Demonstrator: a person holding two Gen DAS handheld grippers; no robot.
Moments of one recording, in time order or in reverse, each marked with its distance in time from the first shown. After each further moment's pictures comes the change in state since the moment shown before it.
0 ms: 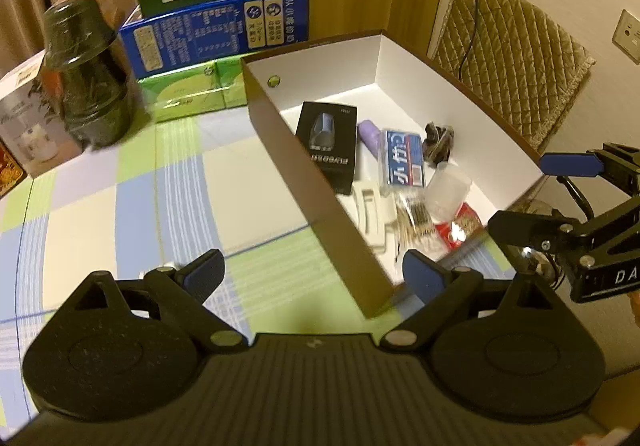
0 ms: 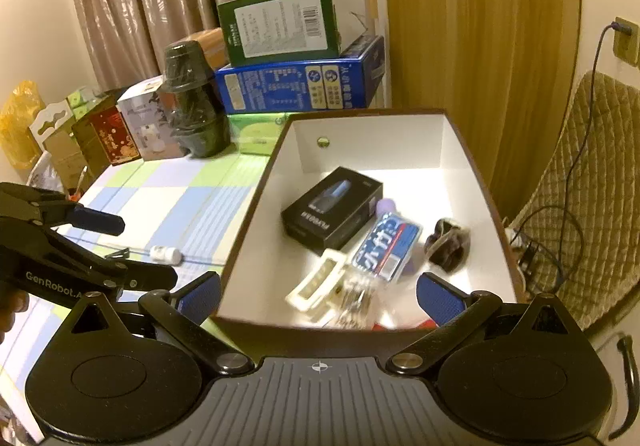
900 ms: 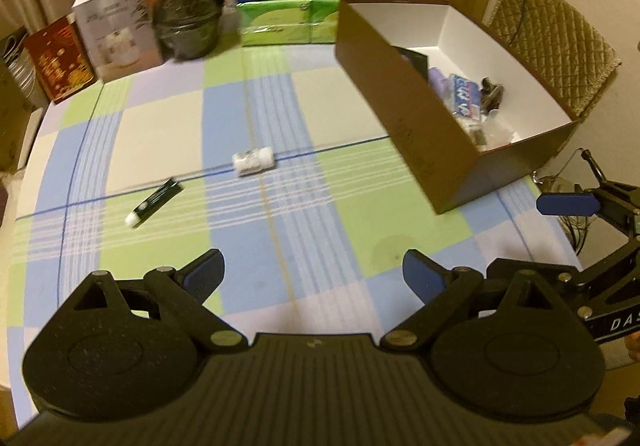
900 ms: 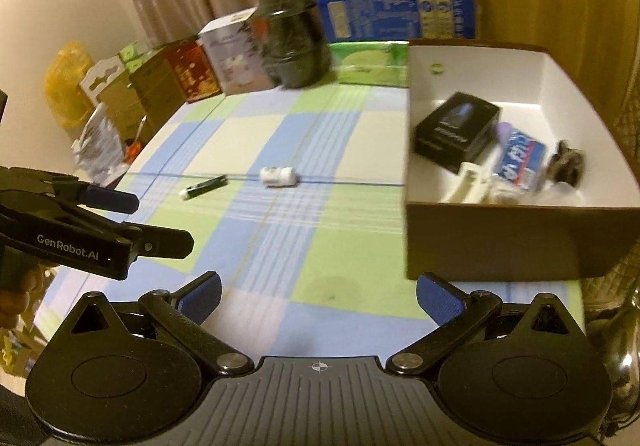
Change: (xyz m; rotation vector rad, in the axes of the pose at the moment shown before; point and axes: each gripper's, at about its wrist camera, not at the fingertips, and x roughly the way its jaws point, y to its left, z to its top) left arm -0.060 0.081 -0.098 -0.136 0.067 0.068; right arm 0.014 0.117 -0.056 -0.019 0.141 0.150
